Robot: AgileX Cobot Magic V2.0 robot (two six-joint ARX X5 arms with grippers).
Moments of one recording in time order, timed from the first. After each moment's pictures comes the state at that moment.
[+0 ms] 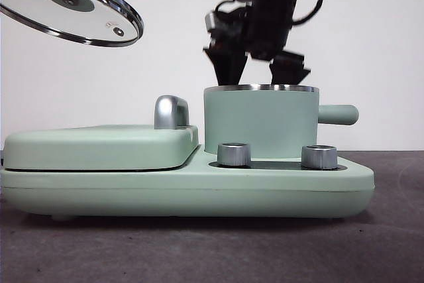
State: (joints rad) left arm -0.47 0.95 0.98 -0.51 0.05 0.11; right arm 0.52 2.03 1.95 -1.15 -0.10 -0.08
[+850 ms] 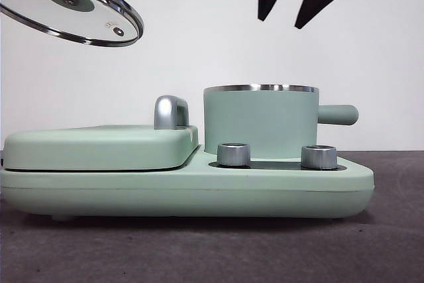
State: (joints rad) left arm -0.47 0.95 0.98 -0.51 0.05 0.11; right arm 0.52 1.52 1.58 -0.95 -0.06 -0.07
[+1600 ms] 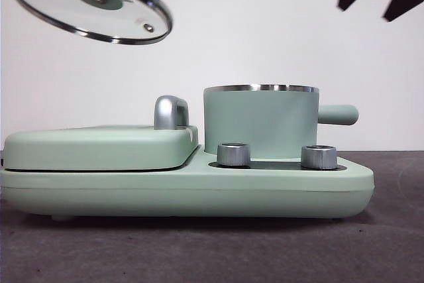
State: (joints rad) left arm -0.52 1.00 0.98 -0.42 0.13 0.11; right arm 0.52 0.95 1.00 -0.76 0.02 0.07
